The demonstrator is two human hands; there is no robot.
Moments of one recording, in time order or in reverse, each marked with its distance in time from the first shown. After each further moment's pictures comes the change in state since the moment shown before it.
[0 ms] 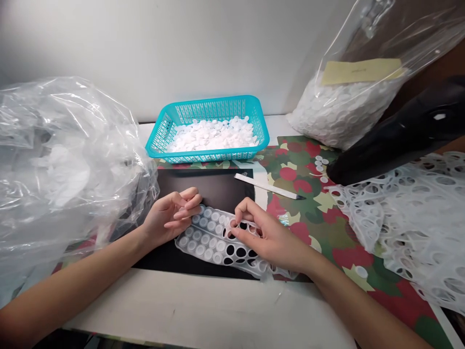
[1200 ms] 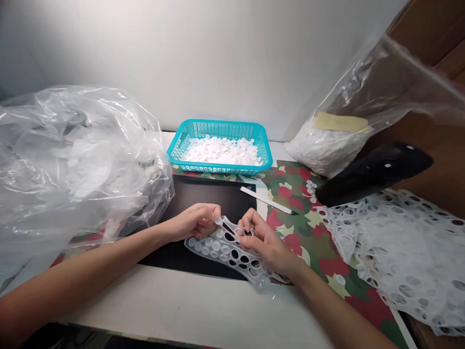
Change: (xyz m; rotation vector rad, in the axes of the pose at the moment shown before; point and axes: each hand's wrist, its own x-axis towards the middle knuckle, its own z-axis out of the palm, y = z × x) left_hand 0.006 -0.011 -0.002 0.449 -0.244 -0.083; right_hand 0.004 0.013 0.015 0.473 -0.035 -0.126
